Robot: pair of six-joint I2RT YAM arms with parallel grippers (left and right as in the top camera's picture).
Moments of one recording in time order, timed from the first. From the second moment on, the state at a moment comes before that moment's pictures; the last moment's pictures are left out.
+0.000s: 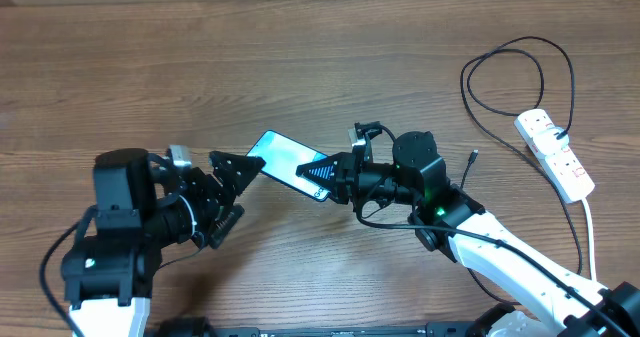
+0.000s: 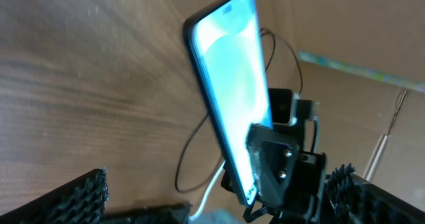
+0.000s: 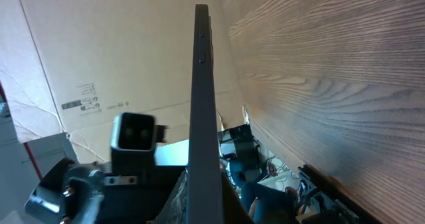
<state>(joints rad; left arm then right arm) 0.03 0.89 0.93 -0.94 0.73 -1.03 0.60 1.36 0.68 0.41 -0.73 1.56</state>
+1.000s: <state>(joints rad) 0.03 0.90 0.88 -0.79 0.76 -1.15 0.77 1.36 0.68 0.56 -0.67 1.85</state>
